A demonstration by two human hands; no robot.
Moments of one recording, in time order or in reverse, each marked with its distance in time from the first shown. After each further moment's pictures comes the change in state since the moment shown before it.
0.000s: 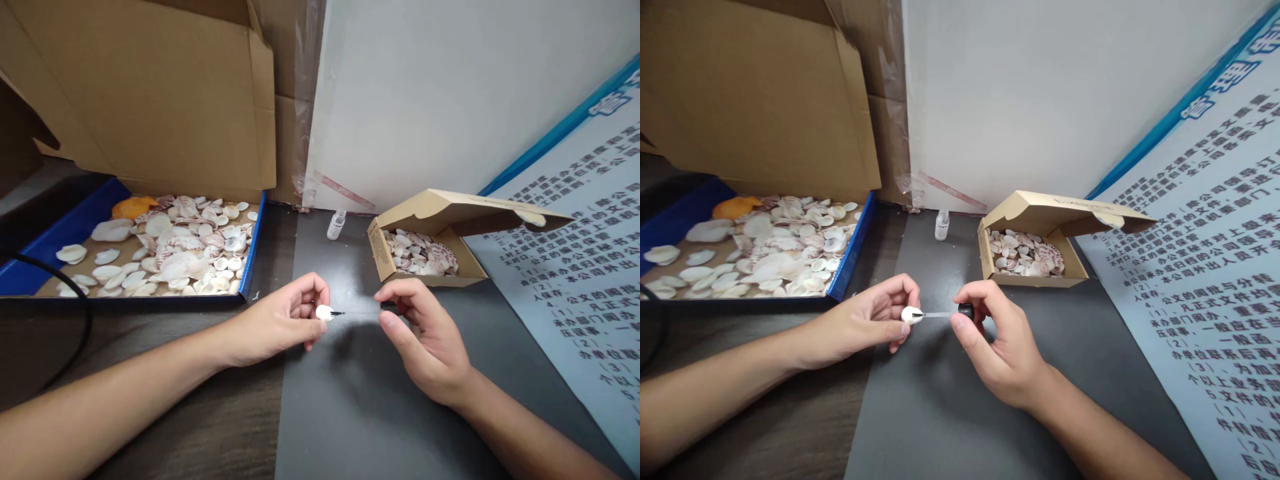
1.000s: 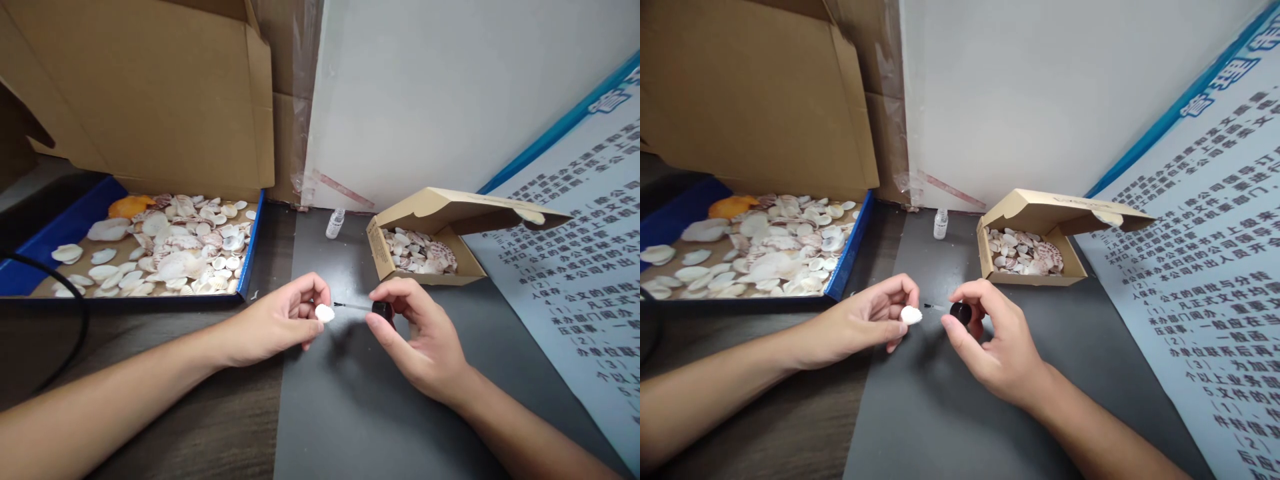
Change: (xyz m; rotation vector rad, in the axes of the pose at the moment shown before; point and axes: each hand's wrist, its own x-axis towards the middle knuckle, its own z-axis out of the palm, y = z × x) left_hand 0.000 0.002 0.001 0.028 0.008 -0.010; right_hand -0.002 -0.001 -0.001 -0.033 0.009 -0.008
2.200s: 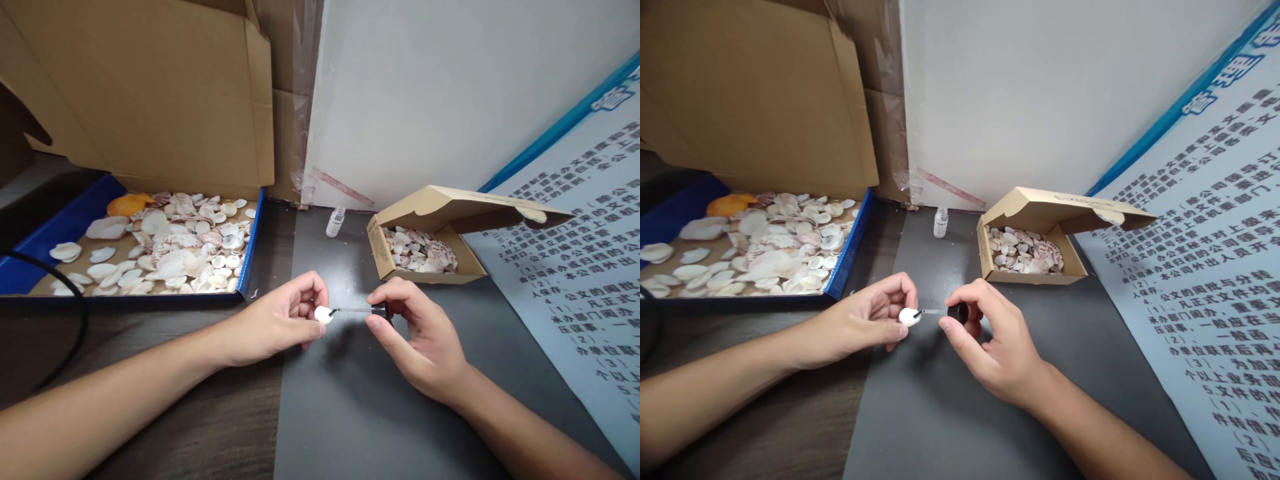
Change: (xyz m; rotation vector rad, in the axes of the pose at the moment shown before) left_hand 0.000 -0.001 -0.001 0.014 -0.014 0.017; right_hand 0.001 0.002 0.000 -0.002 -0.029 -0.057
